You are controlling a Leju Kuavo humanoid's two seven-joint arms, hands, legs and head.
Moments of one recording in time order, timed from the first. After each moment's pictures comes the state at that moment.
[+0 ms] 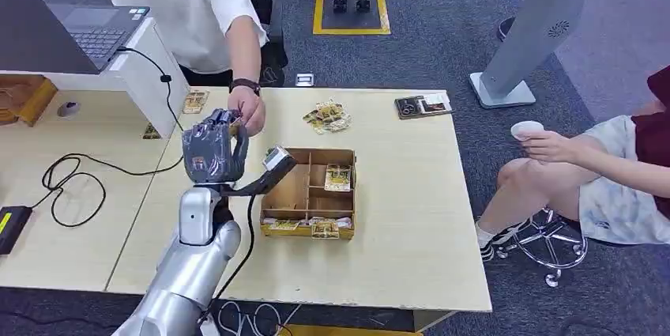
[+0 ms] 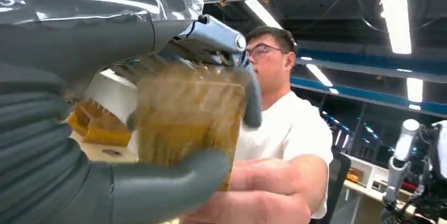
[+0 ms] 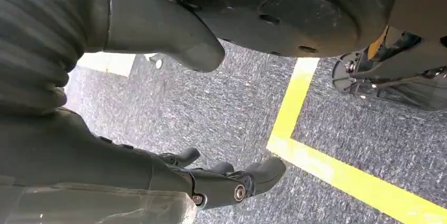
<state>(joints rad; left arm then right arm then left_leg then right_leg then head) -0.49 -0.18 -0.03 -1.01 -1.45 0.67 0.00 -0.11 0.03 1.55 -0.10 -1.26 -0.26 0.03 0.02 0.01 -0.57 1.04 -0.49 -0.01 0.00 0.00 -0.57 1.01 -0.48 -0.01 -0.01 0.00</state>
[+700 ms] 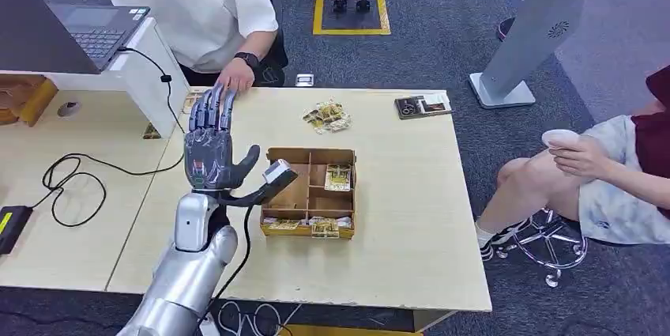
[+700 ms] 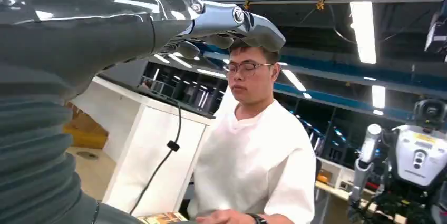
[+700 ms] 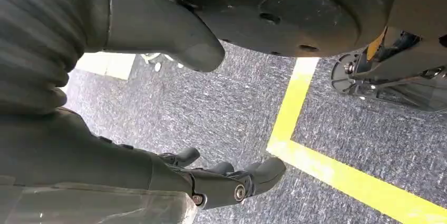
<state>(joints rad) -0.45 -0.16 -0.04 -1.08 -1.38 0.67 -0.14 -0.10 0.03 1.55 -0.10 -1.27 -0.26 0.03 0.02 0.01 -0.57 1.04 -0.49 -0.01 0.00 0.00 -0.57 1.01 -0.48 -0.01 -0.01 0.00</state>
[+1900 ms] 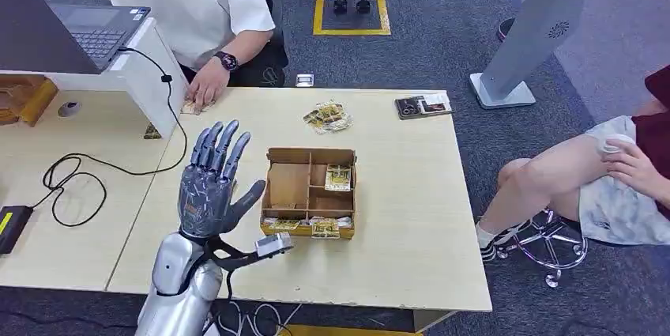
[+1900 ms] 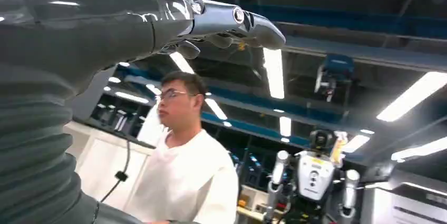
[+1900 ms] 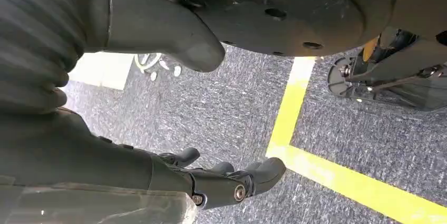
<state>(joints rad) -0.20 -0.17 0.02 -1.38 -1.31 0.67 -0.61 -0.09 0.03 1.55 -0.10 -1.32 -0.26 0.00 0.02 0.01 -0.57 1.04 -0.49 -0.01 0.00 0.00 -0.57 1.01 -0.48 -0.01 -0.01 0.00</state>
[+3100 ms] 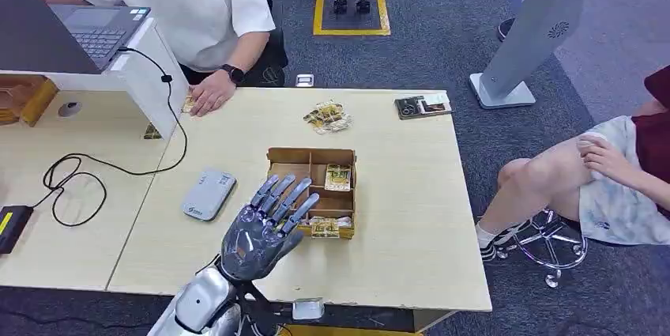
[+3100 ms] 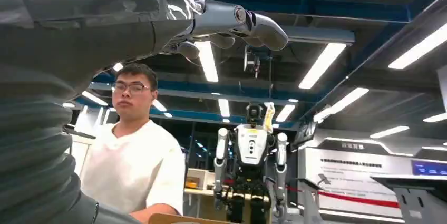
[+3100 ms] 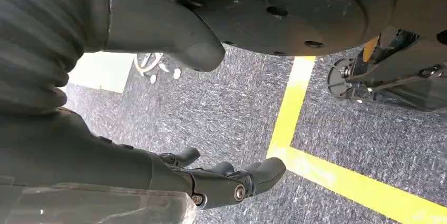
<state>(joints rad) -0.13 -0.04 -0.32 -1.40 -1.45 0.67 -0.42 -0.09 0.02 1.55 -0.10 -1.33 -0.26 0.00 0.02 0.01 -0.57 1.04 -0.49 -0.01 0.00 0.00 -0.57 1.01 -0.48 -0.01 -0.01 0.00</state>
